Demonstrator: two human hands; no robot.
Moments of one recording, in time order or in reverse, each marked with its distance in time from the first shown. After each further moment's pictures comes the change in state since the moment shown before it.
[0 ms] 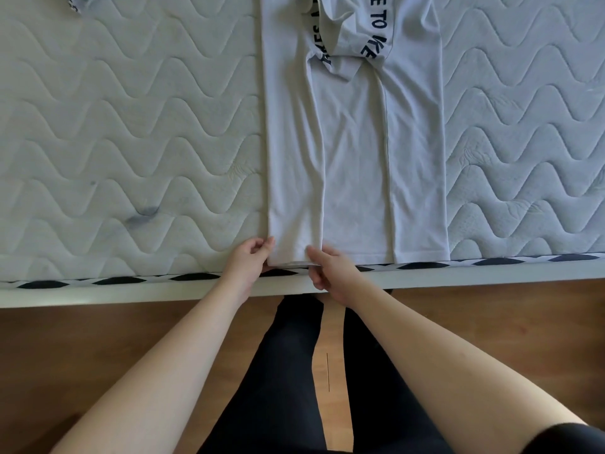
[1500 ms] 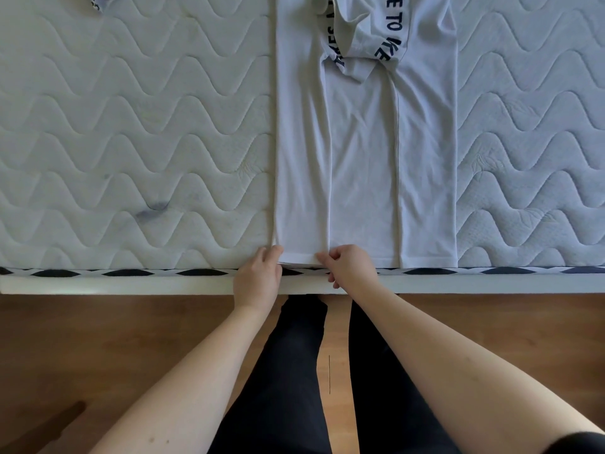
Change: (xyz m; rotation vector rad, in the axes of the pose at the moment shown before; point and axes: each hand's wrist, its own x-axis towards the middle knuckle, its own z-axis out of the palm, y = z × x) left_hand -0.031 -0.022 0.015 1.006 0.356 0.603; right_hand -0.005 -0.017 -0.012 -0.848 0.323 0.006
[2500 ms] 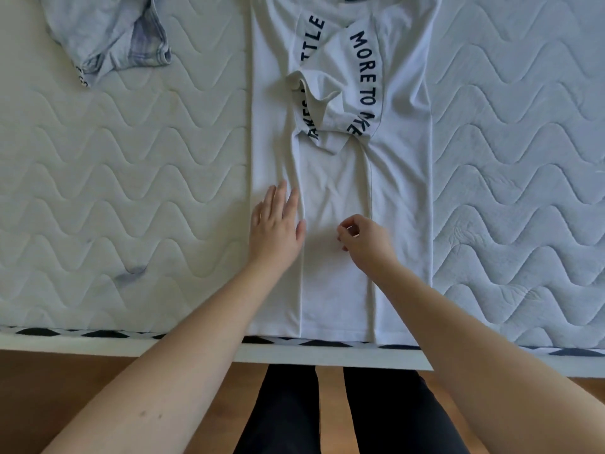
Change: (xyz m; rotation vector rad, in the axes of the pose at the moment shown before) left_hand 0.194 0.098 -0.034 0.166 0.137 0.138; right_hand 0.092 -0.061 -0.151 0.117 0.158 -0.233
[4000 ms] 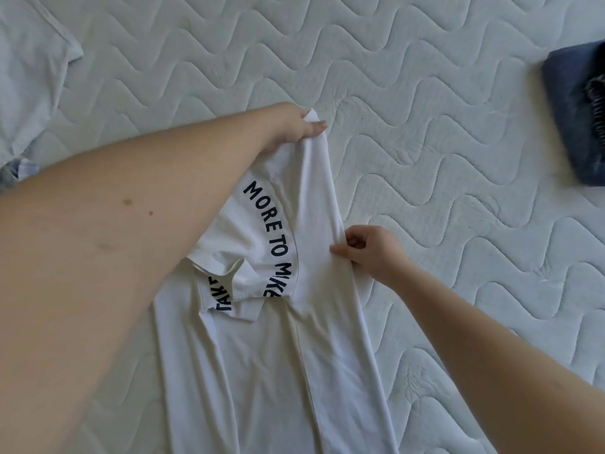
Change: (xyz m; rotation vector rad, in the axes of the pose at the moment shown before) left_hand 0.475 0.176 -0.081 -0.362 -0.586 0.031; right_hand 0.194 -0.023 -0.207 0.158 0.030 -0.048
